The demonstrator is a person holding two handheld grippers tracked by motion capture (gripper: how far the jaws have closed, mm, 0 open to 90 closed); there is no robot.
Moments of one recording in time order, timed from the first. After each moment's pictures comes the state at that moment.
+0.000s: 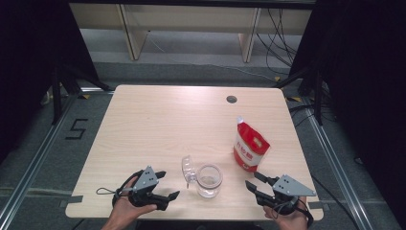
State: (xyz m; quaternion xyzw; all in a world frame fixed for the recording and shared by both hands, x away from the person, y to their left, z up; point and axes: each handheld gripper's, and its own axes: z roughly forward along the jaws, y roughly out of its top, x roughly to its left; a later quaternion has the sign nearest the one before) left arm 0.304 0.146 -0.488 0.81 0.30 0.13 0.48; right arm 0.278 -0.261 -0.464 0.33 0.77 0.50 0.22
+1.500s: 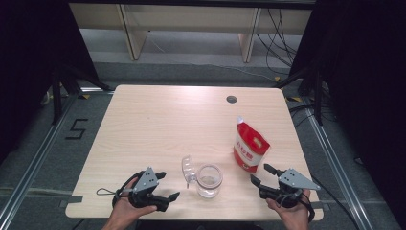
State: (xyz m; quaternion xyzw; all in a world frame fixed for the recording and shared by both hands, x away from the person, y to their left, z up) left arm 0.302 0.145 -0.489 0.82 0.30 0.13 0.47; right arm 0.298 -0.277 -0.473 0.38 0.74 0.50 0.25
